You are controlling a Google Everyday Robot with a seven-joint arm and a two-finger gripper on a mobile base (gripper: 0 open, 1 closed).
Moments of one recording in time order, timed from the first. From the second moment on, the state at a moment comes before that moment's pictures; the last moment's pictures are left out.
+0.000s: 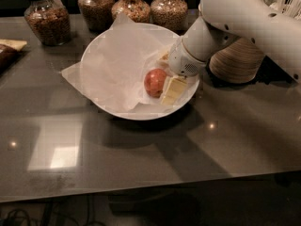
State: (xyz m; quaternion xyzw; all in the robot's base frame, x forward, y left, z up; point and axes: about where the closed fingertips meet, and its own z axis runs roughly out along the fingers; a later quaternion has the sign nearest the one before) arm 0.583 -0.047 0.848 -0.70 0.66 0.11 0.24
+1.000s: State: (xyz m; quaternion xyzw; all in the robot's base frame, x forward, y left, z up) arm 0.590 -0.045 0.834 -0.69 0.68 0.12 0.23
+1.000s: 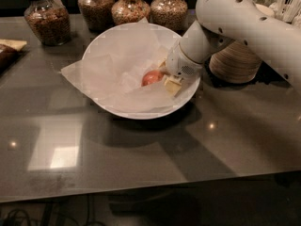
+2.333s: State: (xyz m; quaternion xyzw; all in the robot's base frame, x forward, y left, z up) arm 0.587 -0.045 0.865 -0.68 0.66 0.15 0.27
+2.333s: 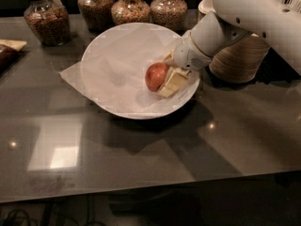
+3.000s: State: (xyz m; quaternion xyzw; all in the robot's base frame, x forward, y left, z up) arm 0.585 -0.051 0.911 -0.68 0.63 0.20 0.32
